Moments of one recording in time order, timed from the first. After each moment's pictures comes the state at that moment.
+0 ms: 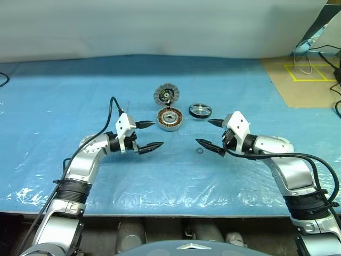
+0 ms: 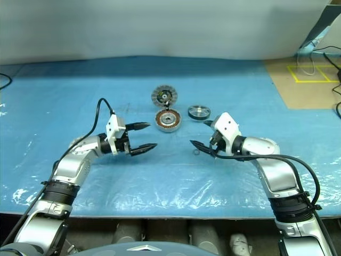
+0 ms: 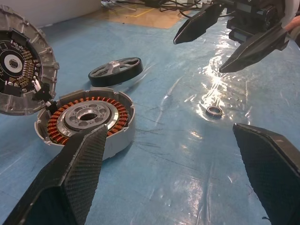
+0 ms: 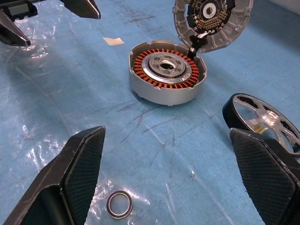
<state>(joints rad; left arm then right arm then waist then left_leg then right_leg) -0.39 0.42 -0.08 0.22 -0.33 0.04 -1.11 -0.26 -0.61 0.05 -0.23 0.22 0.44 0.83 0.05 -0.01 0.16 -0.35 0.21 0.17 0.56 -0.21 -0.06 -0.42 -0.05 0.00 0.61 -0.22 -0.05</state>
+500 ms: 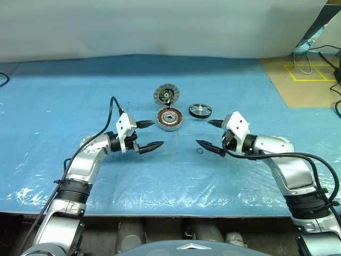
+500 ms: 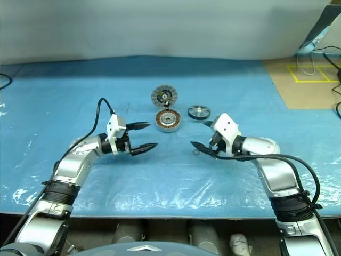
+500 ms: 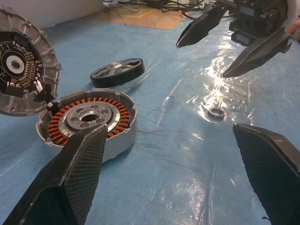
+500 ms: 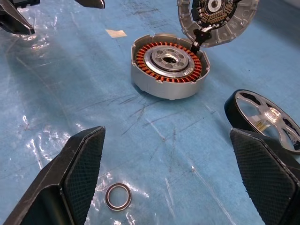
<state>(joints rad) -0.39 0.41 -0.08 0.22 -0.33 0.04 -1.09 -0.27 -0.63 0.06 -0.21 0.20 0.43 0.85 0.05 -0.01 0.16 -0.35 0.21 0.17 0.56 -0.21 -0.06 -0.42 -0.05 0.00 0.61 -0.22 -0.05</state>
